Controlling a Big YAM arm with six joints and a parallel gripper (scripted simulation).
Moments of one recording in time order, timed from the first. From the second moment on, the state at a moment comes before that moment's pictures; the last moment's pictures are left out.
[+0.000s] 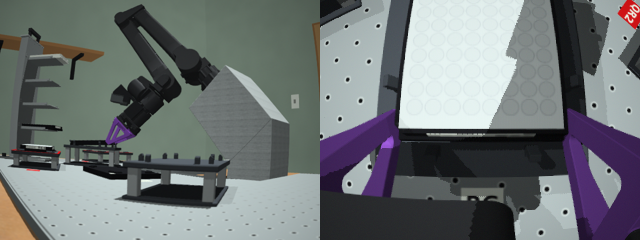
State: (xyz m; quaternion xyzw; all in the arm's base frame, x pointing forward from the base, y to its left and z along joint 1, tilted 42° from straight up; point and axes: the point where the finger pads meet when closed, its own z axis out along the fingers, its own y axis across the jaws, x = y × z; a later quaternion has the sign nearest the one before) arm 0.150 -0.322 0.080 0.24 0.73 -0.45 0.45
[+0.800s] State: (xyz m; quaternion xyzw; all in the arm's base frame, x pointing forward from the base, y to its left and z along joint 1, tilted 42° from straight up) arm 0.153 -0.312 0.099 0.24 0.73 -0.46 0.46
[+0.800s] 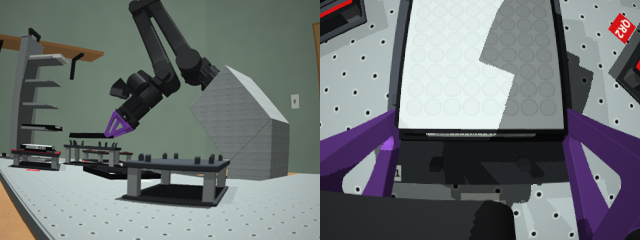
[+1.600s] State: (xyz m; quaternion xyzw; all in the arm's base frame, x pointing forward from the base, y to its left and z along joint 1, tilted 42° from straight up) arm 0.152 -0.297 0.115 0.24 0.73 -0.46 0.46
